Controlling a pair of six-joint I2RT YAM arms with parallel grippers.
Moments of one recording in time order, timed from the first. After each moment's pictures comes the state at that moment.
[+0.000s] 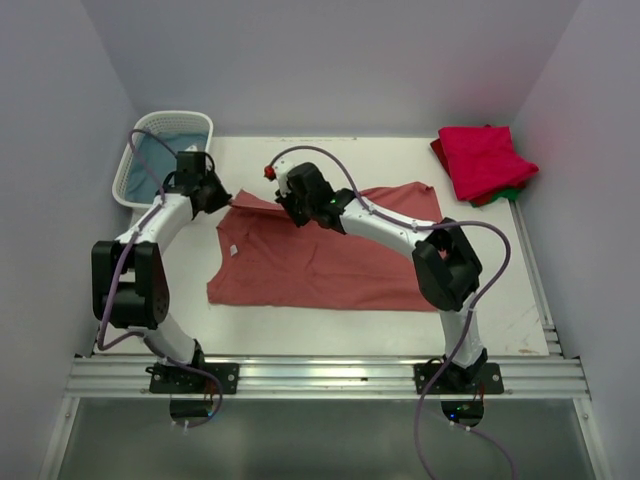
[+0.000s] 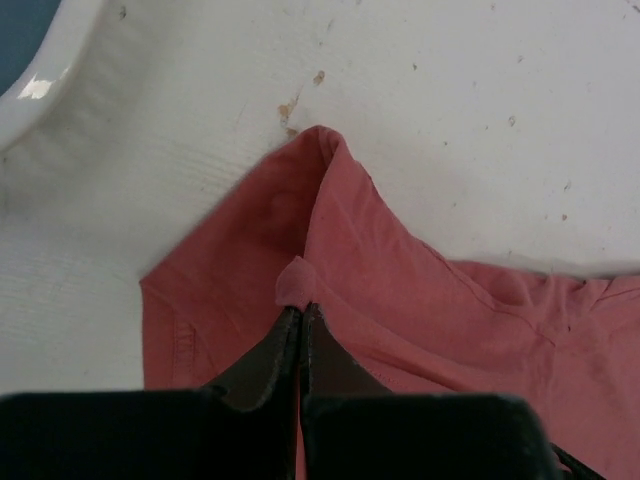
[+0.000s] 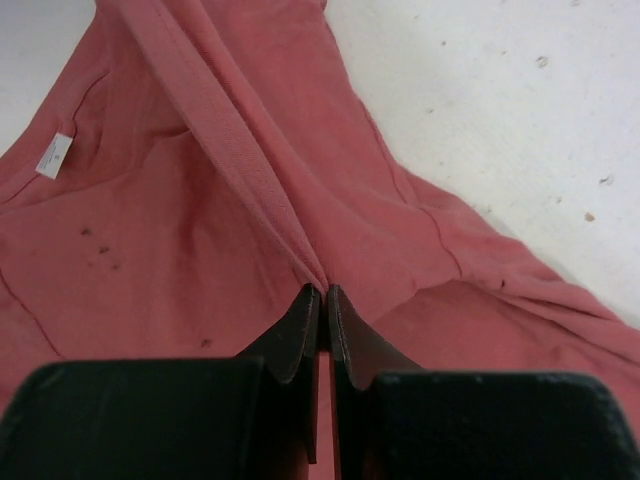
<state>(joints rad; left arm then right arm) -0.03 1.68 1.19 -0.31 0.04 -0.58 0.79 2.03 1.65 -0.28 0.05 -0.04</state>
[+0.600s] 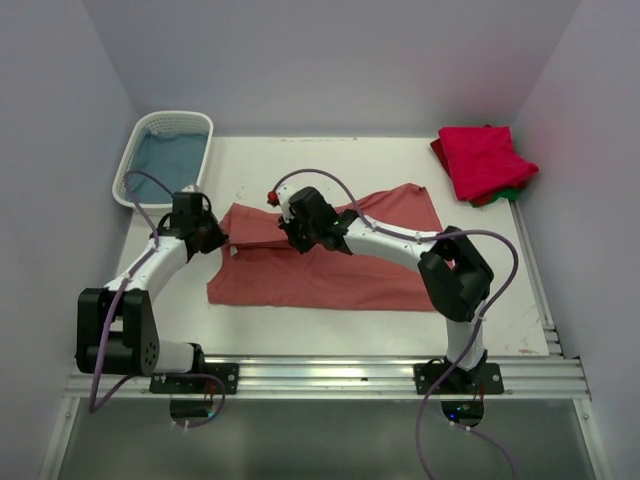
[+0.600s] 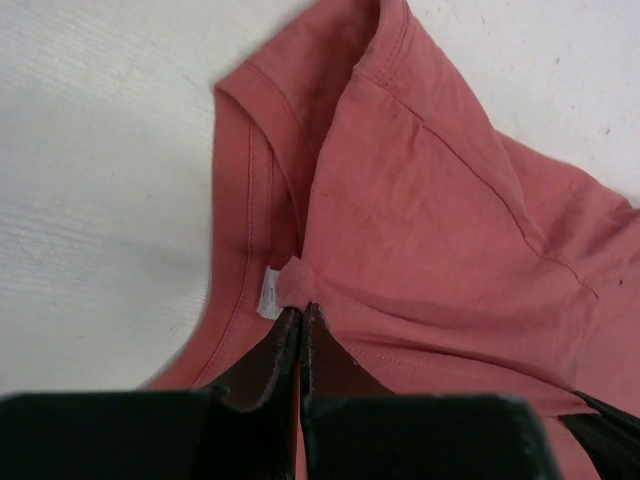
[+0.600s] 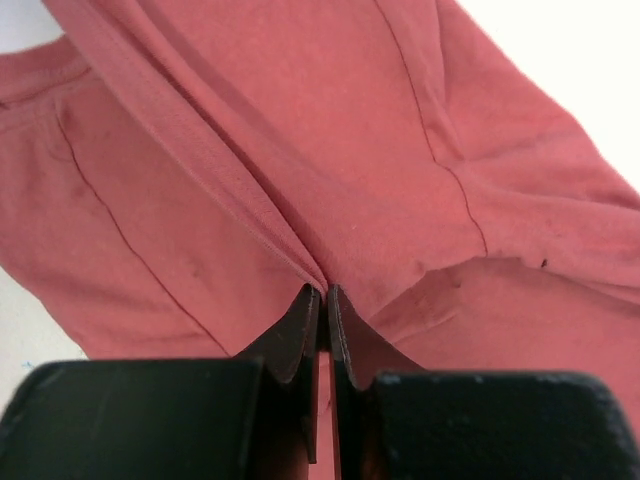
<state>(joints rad) -0.03 1.38 0.81 -0.30 0.03 -0.58 0.85 1.94 1.43 -0.25 -0.02 0.05</state>
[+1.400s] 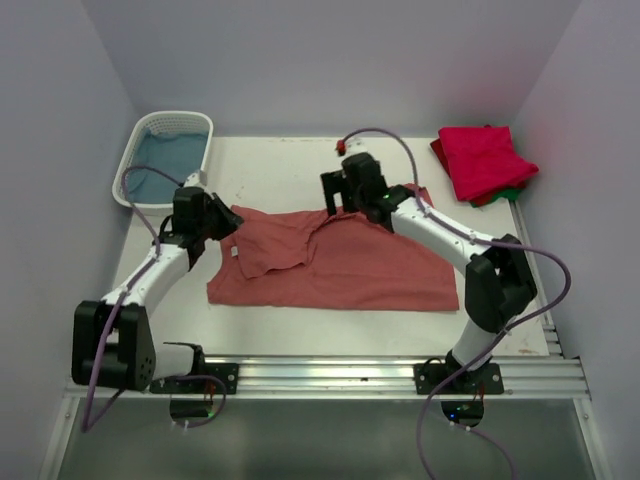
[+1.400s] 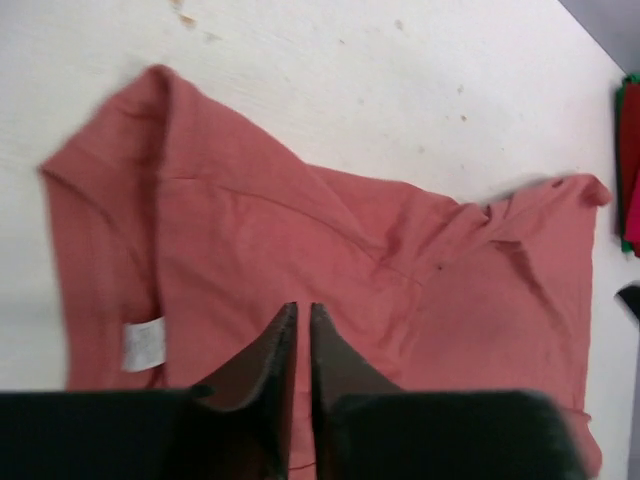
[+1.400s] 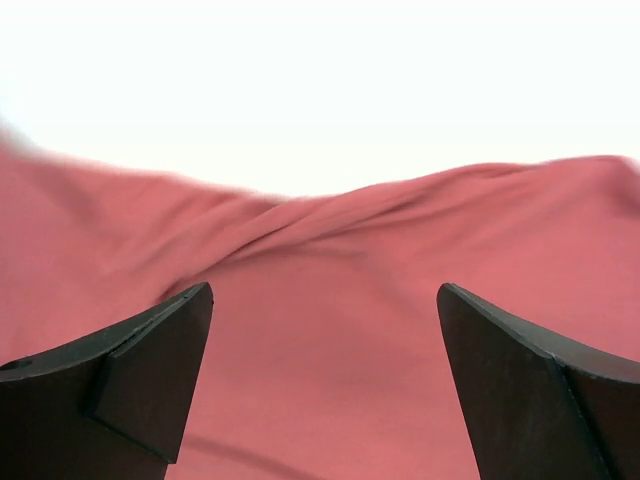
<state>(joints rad) -0.07 1.27 0.74 -0.09 0.15 -0.64 0.66 1.73 1.36 -0.31 0.27 0.21</state>
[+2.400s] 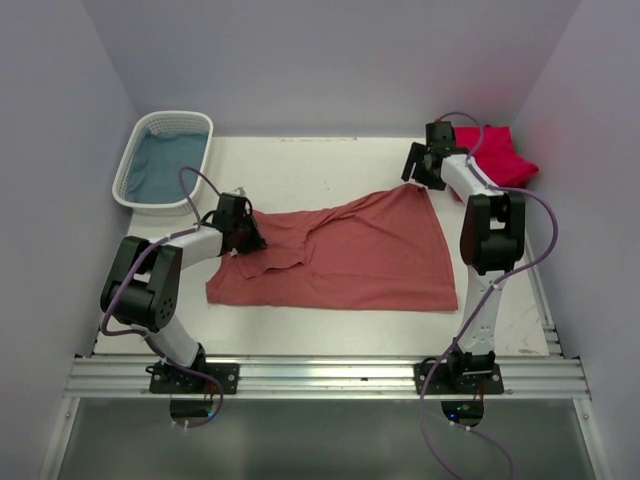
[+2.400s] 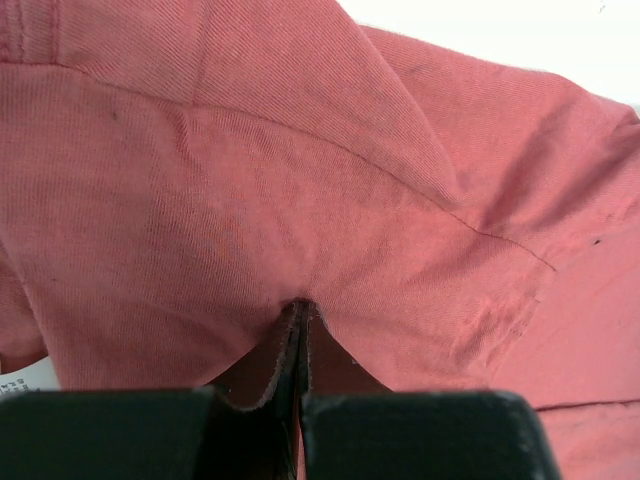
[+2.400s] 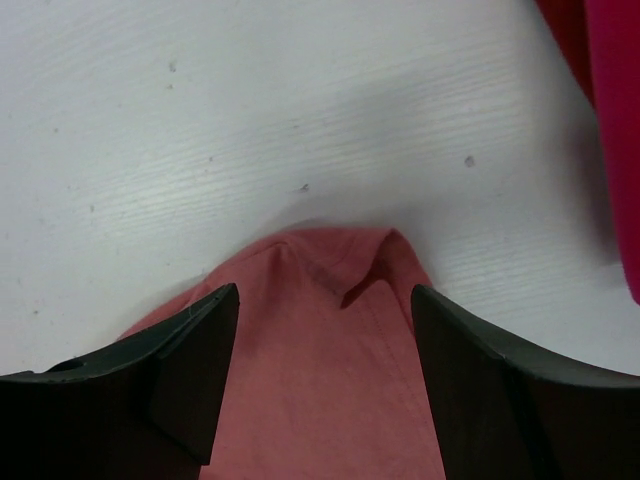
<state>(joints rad) -0.25 1.67 0.83 -0.09 0.10 -0.65 0.07 2.16 1.75 -0.52 0.12 0.36</state>
